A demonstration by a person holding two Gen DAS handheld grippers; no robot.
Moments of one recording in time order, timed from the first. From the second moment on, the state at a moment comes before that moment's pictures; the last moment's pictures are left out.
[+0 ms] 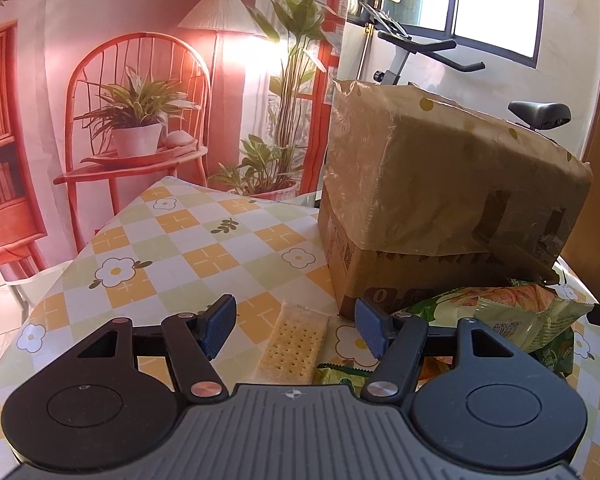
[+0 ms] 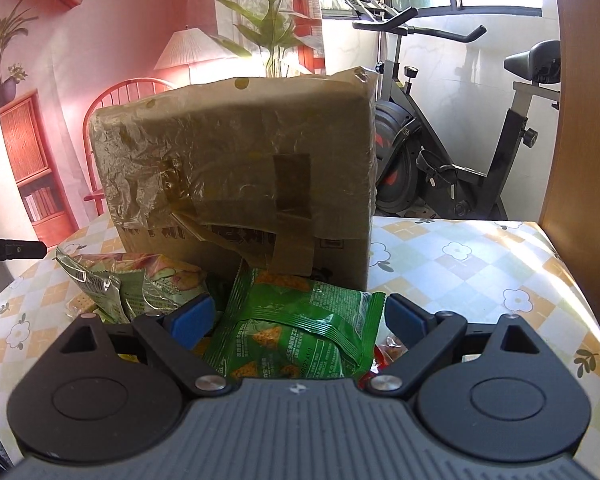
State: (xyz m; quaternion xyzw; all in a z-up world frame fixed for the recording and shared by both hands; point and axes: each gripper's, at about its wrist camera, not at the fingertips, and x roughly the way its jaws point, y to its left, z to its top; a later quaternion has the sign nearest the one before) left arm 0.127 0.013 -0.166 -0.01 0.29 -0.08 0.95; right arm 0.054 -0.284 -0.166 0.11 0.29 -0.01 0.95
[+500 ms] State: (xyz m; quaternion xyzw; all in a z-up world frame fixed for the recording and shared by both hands) left arm 0.130 0.019 -0.178 -0.01 0.31 -0.08 0.95; right arm 0.051 -0.298 -0.189 0.12 0.31 -0.02 0.94
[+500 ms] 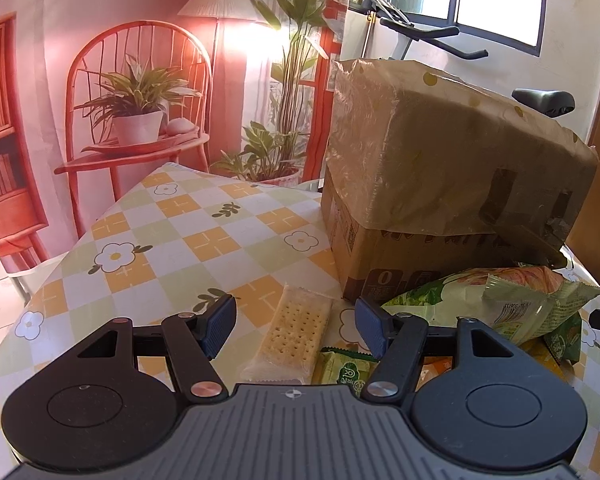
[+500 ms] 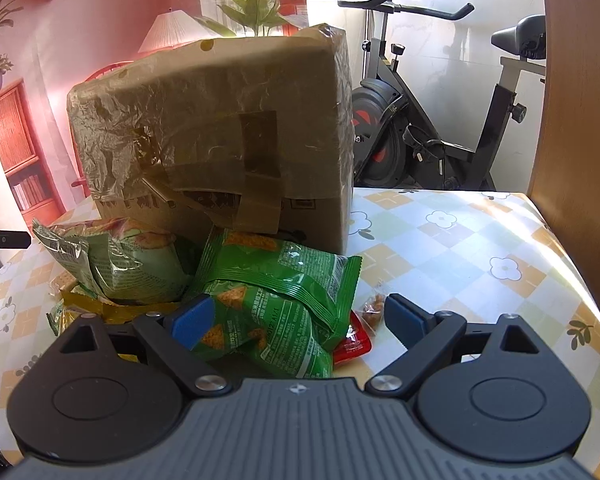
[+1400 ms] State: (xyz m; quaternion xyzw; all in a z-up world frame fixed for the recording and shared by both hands) left arm 0.150 -0.013 -0.247 0.03 0.41 -0.14 0.90; right arm 0.094 -0.296 -0.210 0.21 0.35 0.03 0.91
